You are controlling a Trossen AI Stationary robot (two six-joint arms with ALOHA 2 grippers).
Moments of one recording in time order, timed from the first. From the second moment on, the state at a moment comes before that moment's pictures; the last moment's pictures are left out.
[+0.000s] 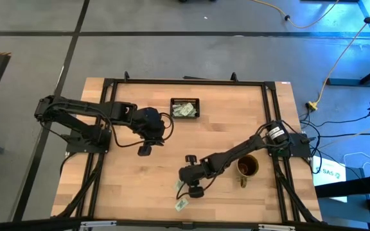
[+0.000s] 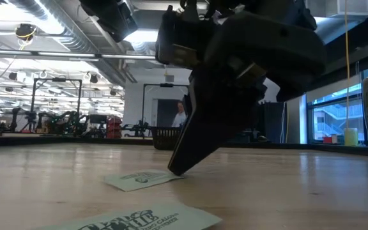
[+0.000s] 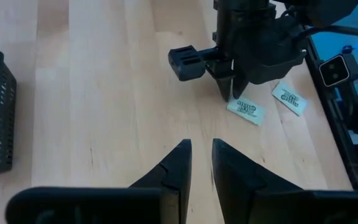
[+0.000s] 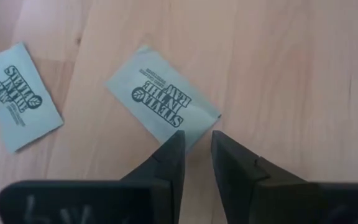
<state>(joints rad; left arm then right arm) -0.03 1.28 1.10 -0.71 0.20 -0.01 0.39 2.12 1.35 -0.20 0.07 0.23</state>
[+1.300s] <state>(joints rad) -0.03 1.28 1.10 -0.71 0.11 -0.04 0.42 2.18 1.42 -0.27 0.11 0.20</state>
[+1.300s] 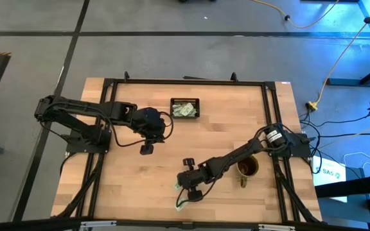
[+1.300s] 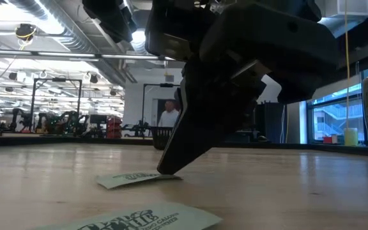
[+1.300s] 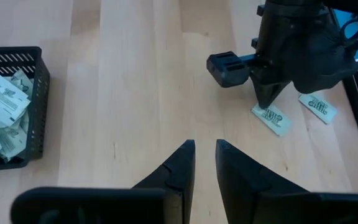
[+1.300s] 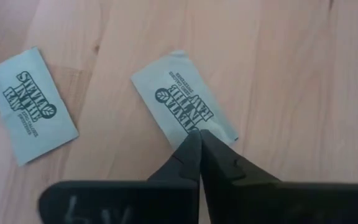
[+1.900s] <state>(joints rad) -0.06 1.28 1.10 -0.71 0.11 -0.07 0.42 2.18 1.41 -0.27 0.14 0.15</state>
